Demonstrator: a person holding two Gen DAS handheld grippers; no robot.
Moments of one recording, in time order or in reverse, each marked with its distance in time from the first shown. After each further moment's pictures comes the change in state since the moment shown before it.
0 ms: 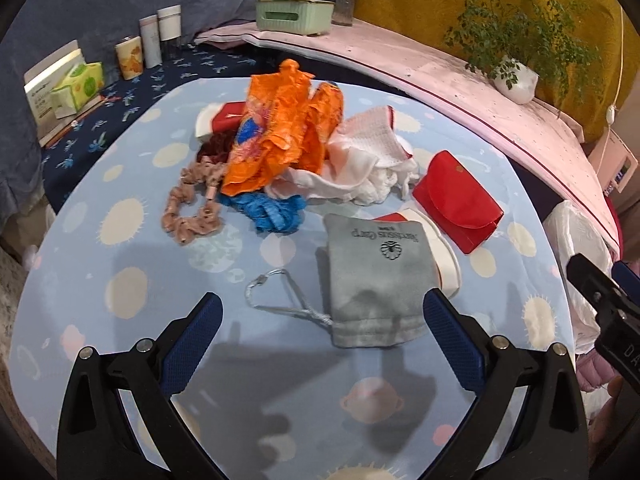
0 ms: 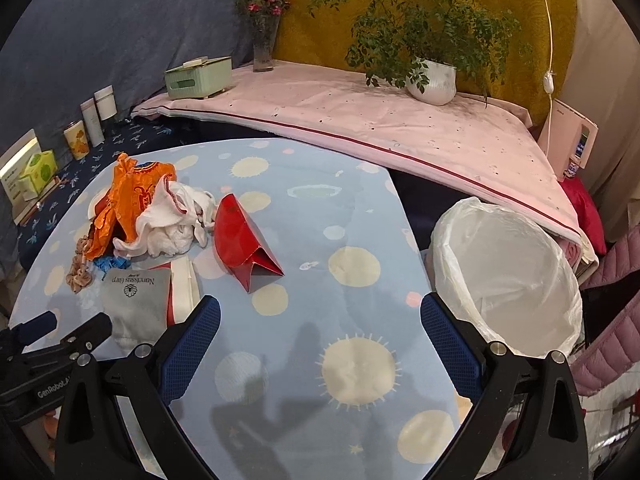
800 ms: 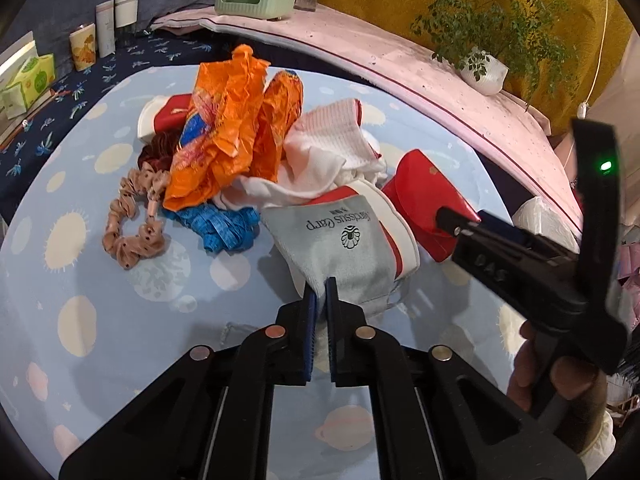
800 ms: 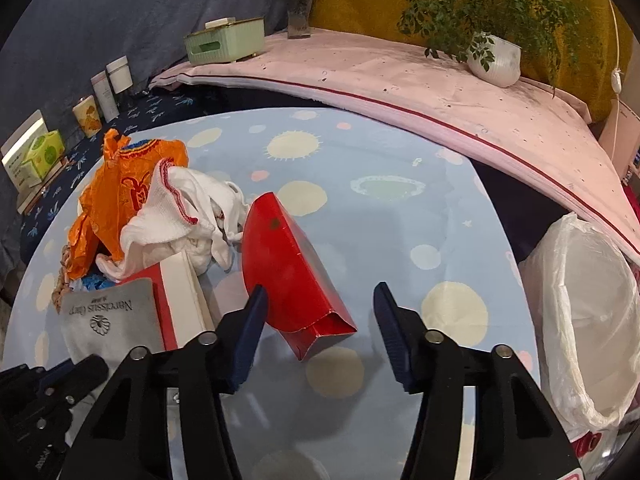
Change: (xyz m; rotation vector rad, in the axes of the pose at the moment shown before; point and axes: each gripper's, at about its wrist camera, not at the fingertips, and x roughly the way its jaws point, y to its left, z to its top) left arm 0.020 0.004 0.023 0.025 0.048 -0.168; right arm 0.104 0.049 0.027 -0.066 0.114 0.115
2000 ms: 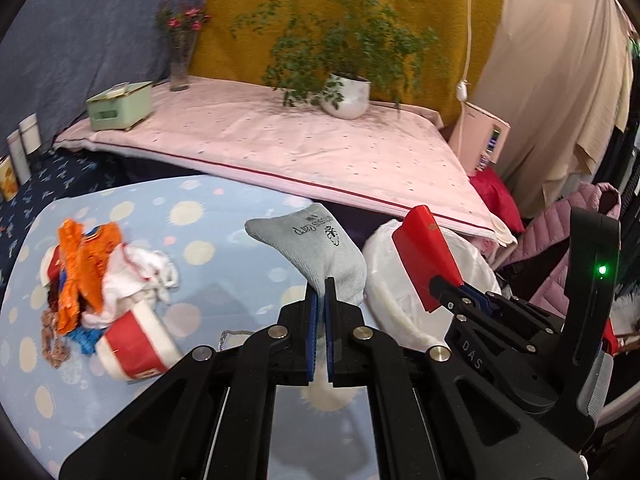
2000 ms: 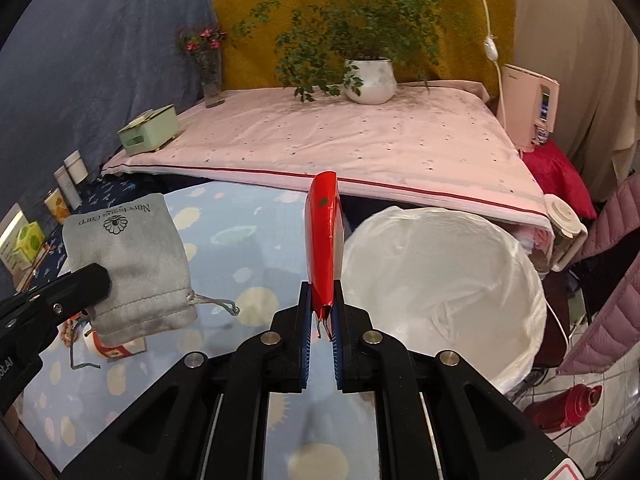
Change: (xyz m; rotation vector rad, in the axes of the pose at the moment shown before) left arm -0.051 -0.207 0.025 0.307 -0.155 -0.179; right arm -0.135 -0.174 -0.040 0.271 -0.171 -0.117
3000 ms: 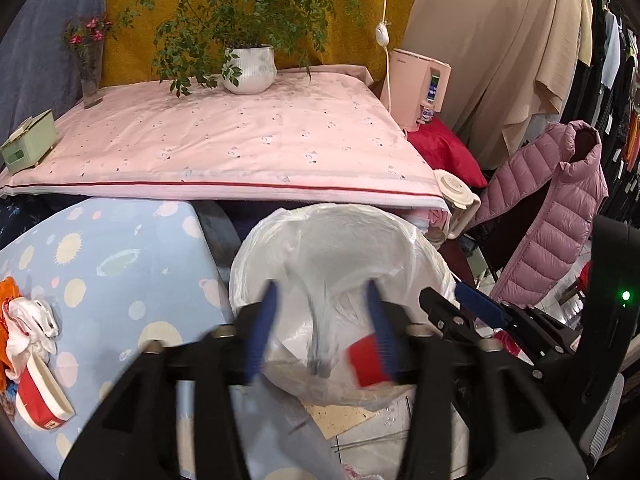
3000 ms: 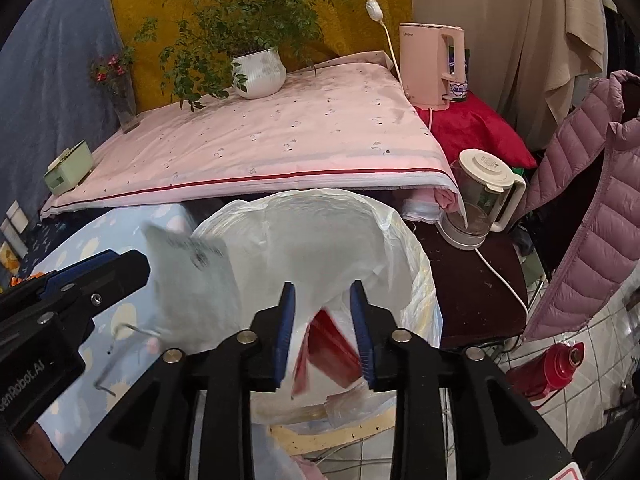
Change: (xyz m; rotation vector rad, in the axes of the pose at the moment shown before) left arm 0.095 -0.125 0.010 0.170 0.066 -0.118; right arm 0.019 -0.126 -0.012 0.173 0.000 -0.158
